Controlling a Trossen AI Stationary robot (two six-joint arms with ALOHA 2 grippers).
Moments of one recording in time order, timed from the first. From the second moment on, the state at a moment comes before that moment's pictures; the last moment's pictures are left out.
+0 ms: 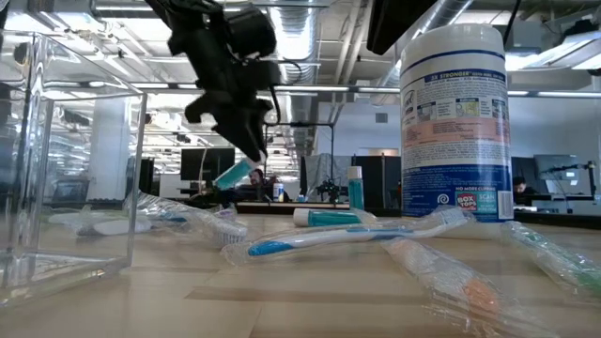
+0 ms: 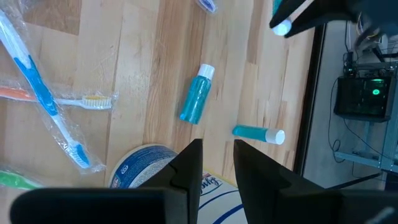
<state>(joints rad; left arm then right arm) 0.25 1.60 1.06 -0.47 0.00 0.60 0.46 1.98 1.88 -1.39 0.65 0.21</state>
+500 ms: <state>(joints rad) 0.16 1.23 0.74 -0.25 0.12 0.37 0.46 1.98 1.88 -1.38 0.65 0.20</state>
